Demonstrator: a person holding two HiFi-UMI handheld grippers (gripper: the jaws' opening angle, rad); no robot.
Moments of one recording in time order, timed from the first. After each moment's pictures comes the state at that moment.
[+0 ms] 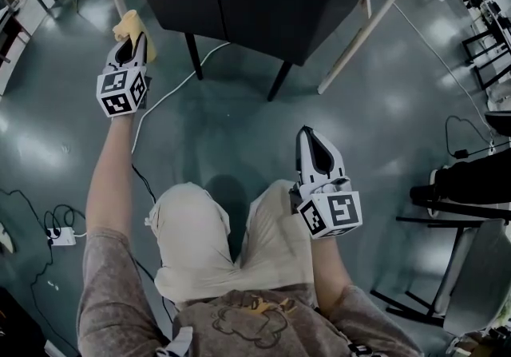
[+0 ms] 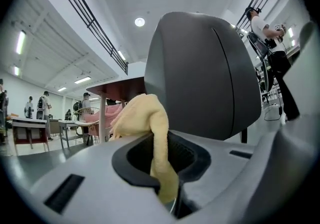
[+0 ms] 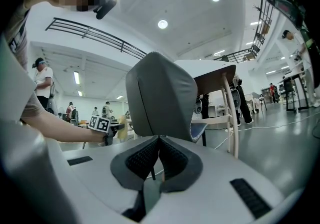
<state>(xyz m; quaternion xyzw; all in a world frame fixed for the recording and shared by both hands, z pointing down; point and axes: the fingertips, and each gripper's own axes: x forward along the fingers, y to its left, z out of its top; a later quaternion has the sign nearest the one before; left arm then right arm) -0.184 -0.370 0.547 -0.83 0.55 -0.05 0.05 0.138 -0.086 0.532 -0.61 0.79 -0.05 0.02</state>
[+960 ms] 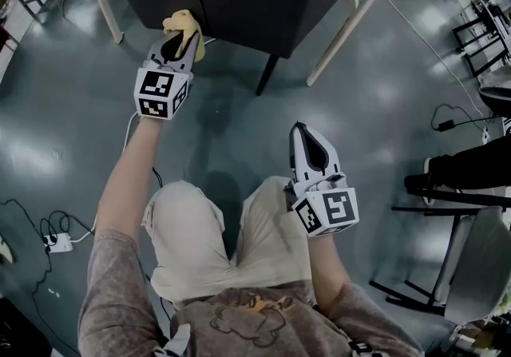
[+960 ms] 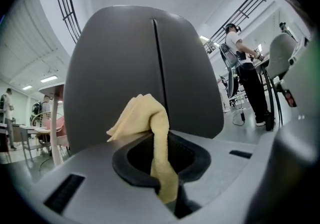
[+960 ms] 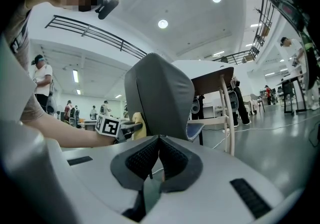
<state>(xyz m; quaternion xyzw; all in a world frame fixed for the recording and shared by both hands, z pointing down) -0.012 -0.322 0.541 -0.91 0.40 -0.04 0.10 0.146 -0.080 0.530 -0.62 0.78 -0.04 0.01</state>
